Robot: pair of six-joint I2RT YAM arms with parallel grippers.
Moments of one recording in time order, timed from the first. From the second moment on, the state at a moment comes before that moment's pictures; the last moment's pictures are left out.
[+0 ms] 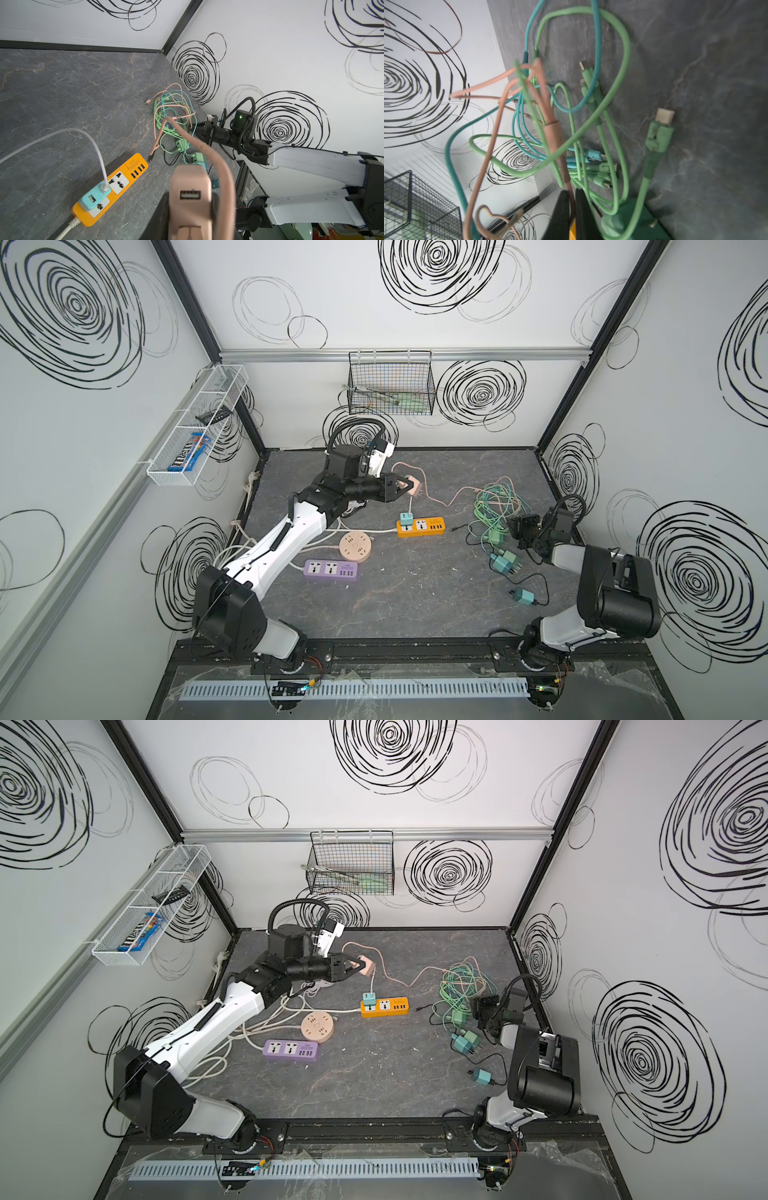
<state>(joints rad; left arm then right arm) -0.44 1.46 1.28 -0.26 0.67 -0.46 -0.28 1.51 0.51 0.32 -0.47 1.36</state>
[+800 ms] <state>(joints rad) -0.56 1.52 1.30 -0.27 0.67 -0.42 -0.34 0.96 0.98 0.10 -0.10 0.66</state>
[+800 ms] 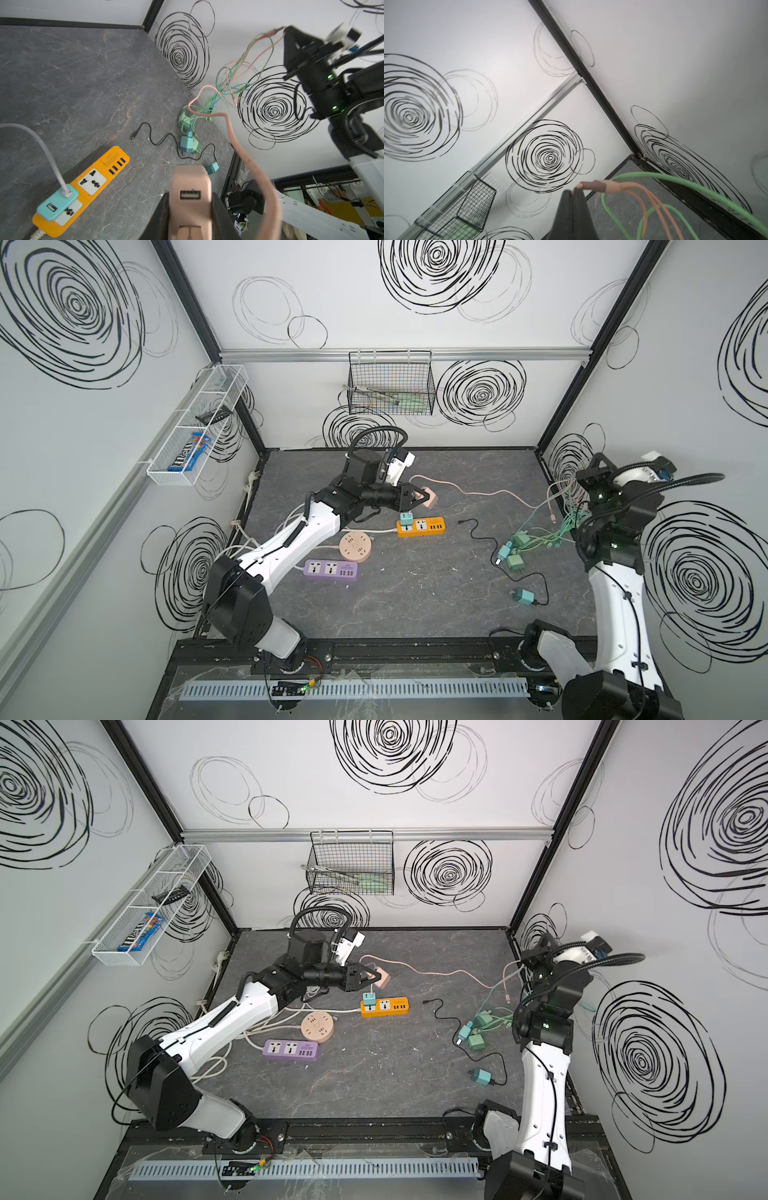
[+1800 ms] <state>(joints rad) -0.53 1.61 1.29 -0.31 0.64 -0.41 -0.24 1.11 0.95 -0.01 -0.17 0.49</state>
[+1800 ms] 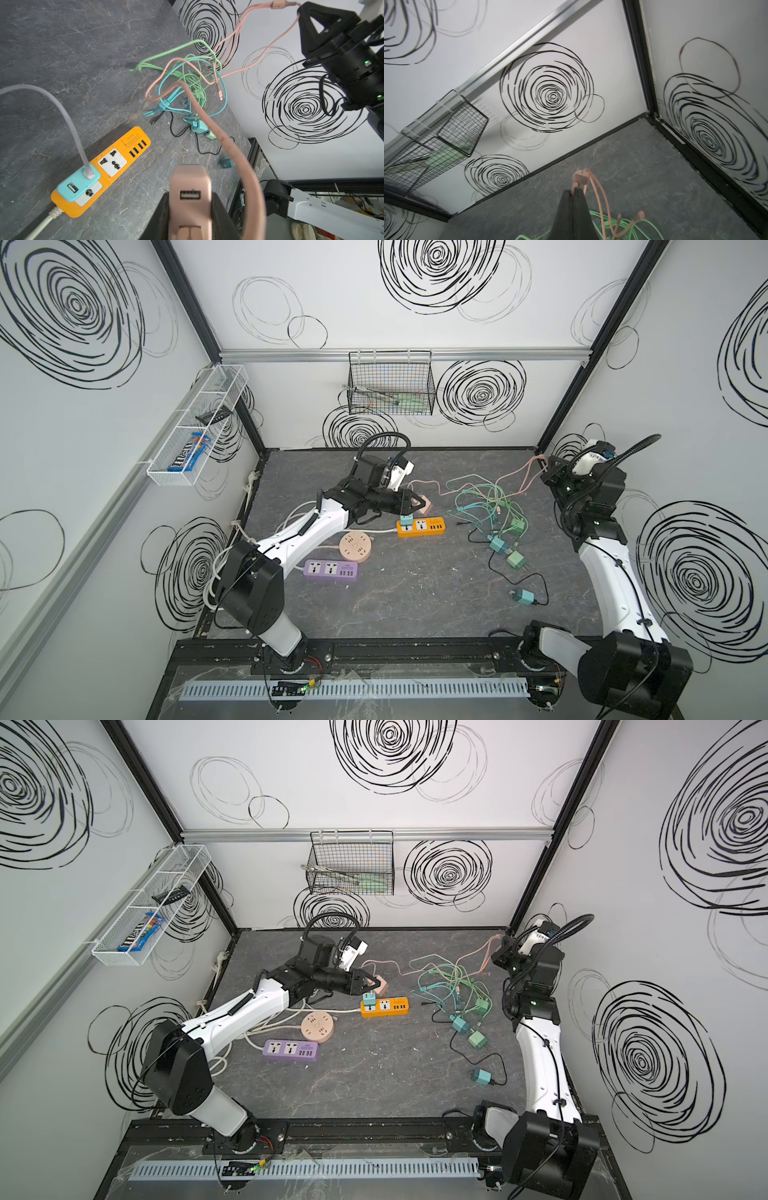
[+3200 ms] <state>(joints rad) -0.49 1.49 1.12 -0.22 0.30 -0.47 -0.37 1.01 1.04 0.11 0.17 0.37</state>
